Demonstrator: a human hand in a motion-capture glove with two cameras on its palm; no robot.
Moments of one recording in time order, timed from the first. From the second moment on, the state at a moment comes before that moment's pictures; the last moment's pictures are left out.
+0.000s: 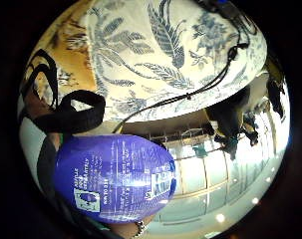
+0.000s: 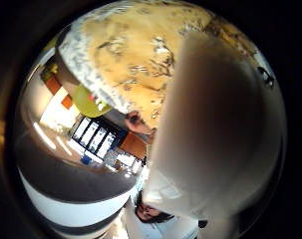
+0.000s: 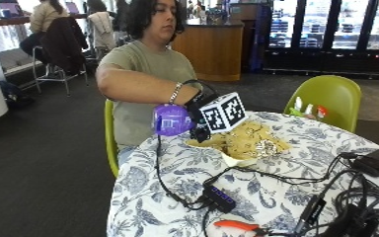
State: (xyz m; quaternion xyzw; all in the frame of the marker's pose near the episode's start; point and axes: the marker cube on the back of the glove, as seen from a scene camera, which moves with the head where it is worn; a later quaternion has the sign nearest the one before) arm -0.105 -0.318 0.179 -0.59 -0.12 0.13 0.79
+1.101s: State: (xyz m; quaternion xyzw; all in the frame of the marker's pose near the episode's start) arm -0.376 -0.453 0.240 -0.07 -0.57 -0.14 0.80
